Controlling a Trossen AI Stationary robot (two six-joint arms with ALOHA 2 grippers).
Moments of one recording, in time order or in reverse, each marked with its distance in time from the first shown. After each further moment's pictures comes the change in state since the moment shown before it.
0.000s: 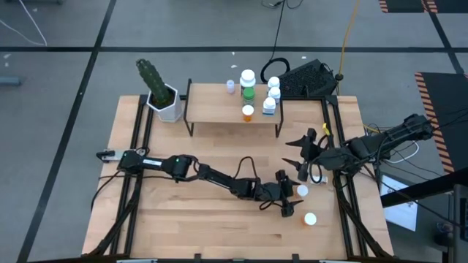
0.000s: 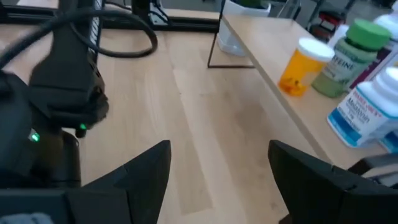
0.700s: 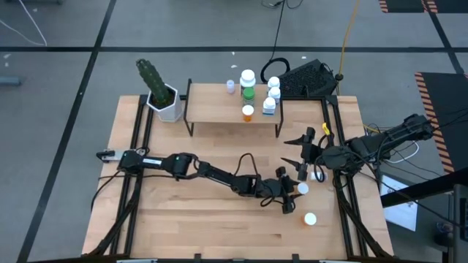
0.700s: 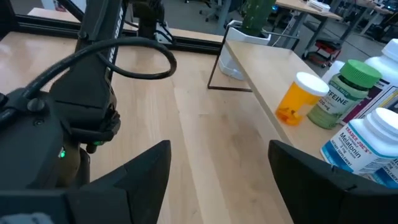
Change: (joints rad) left arm 0.020 -0.008 -0.001 0.002 0.023 -0.025; right arm -0.001 0.000 0.000 0.096 0.003 -0.132
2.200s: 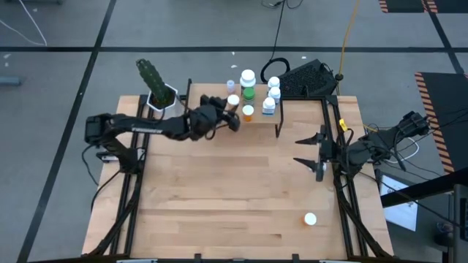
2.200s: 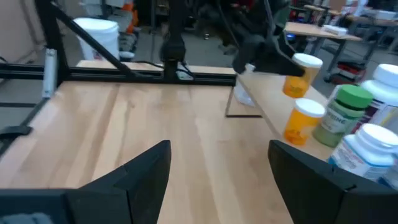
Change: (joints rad) left arm 0.386 -1.137 -1.030 -0.133 -0.377 -0.080; right arm 0.115 -0.206 -0.001 -0.054 0.022 0.034
